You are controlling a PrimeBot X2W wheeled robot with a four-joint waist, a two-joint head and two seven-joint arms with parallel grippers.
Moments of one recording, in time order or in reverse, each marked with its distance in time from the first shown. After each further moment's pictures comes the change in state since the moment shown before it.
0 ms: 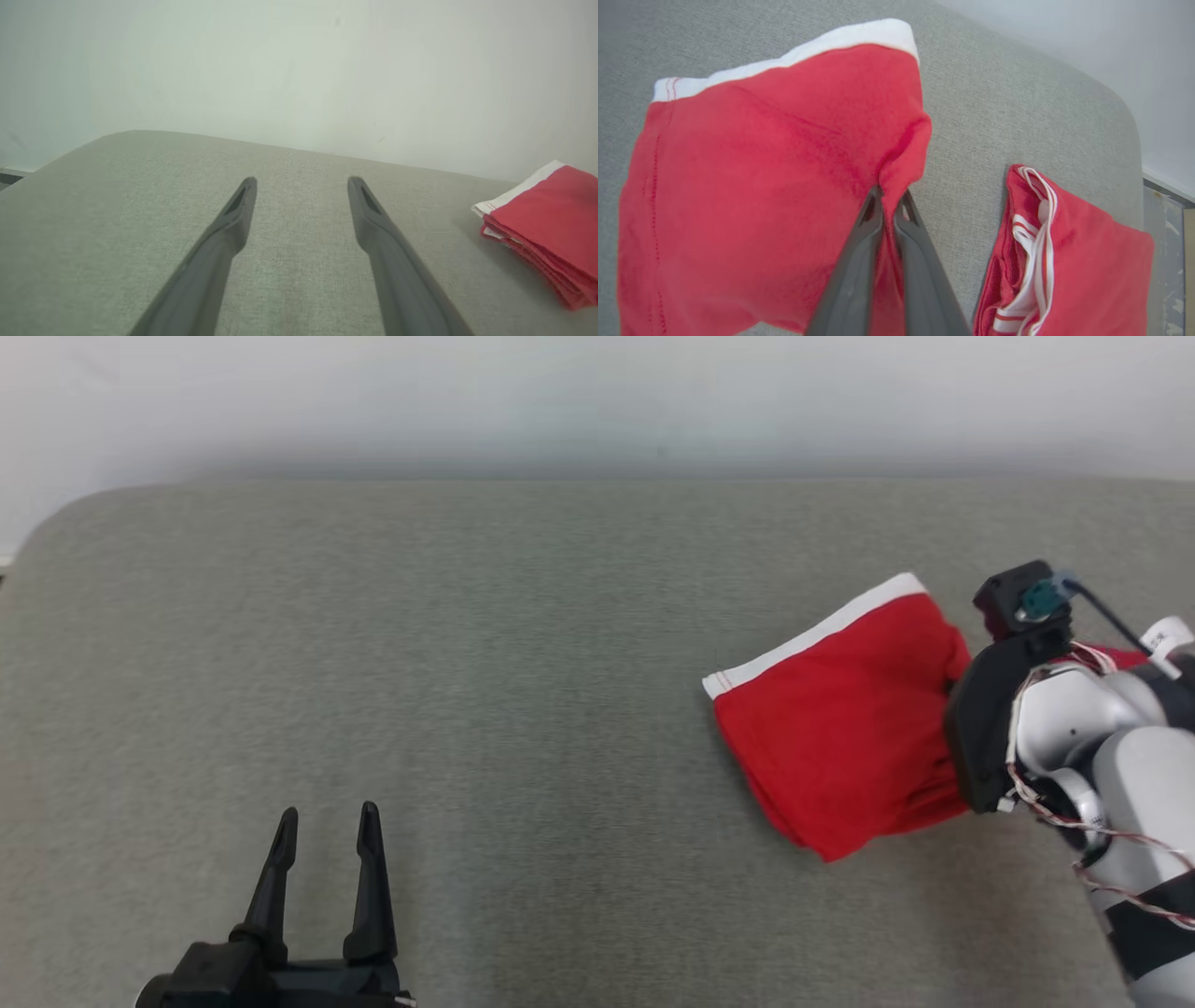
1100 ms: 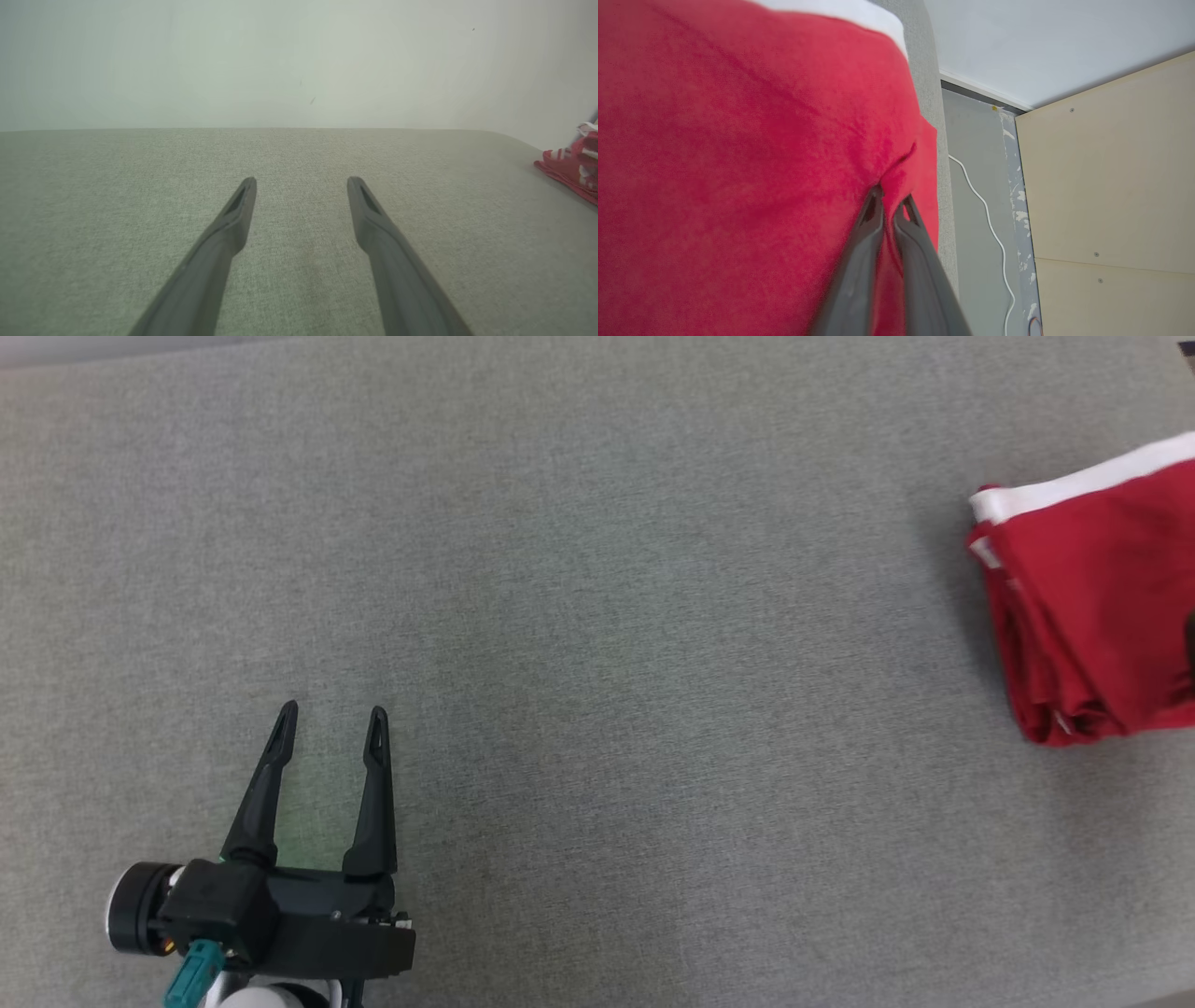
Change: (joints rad) left arm -0.145 0.003 0.021 -0.021 0.129 -0.080 0.000; right arm -0.157 -0.239 -0.086 0.274 -0.115 0.000 -0.324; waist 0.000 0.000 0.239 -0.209
